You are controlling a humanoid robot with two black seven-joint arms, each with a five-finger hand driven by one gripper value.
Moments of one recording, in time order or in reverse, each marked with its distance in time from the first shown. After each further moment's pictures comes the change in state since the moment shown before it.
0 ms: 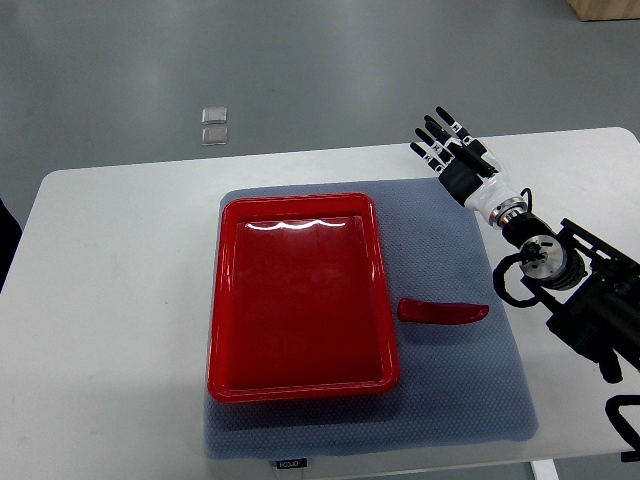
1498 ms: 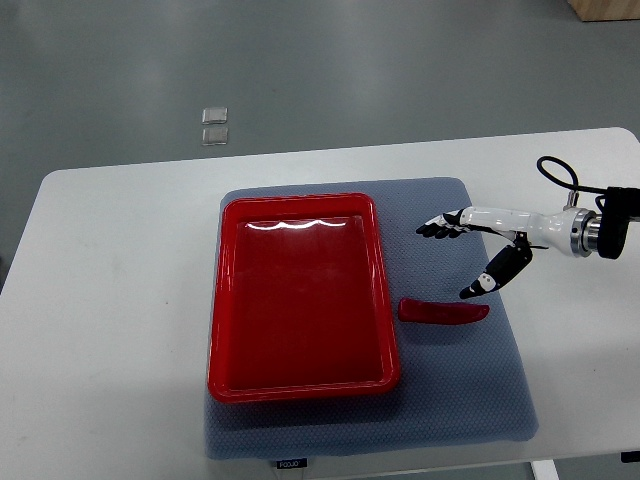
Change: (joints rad) left arm -0.001 0.000 0.002 0.001 0.000 -0.001 0.000; right arm -0.029 -0.656 -0.313 0.810 -1.250 0.002 -0.133
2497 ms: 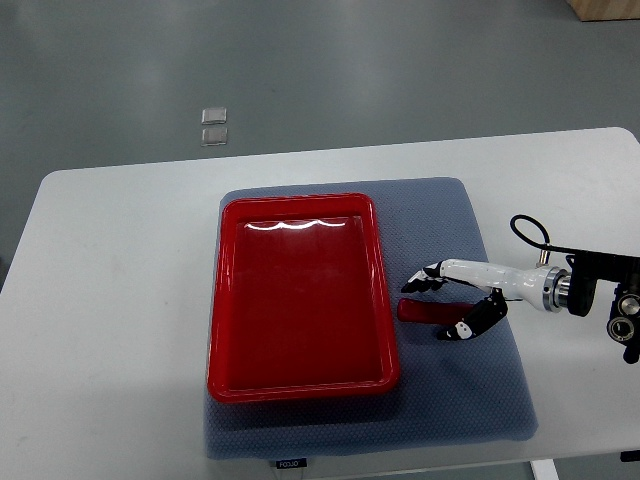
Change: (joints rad) left arm 0.001 0.000 -0.002 0.000 0.000 0.000 0.000; right arm -0.154 0.108 -0.004 -0.009 -0.153 -0.101 0.040
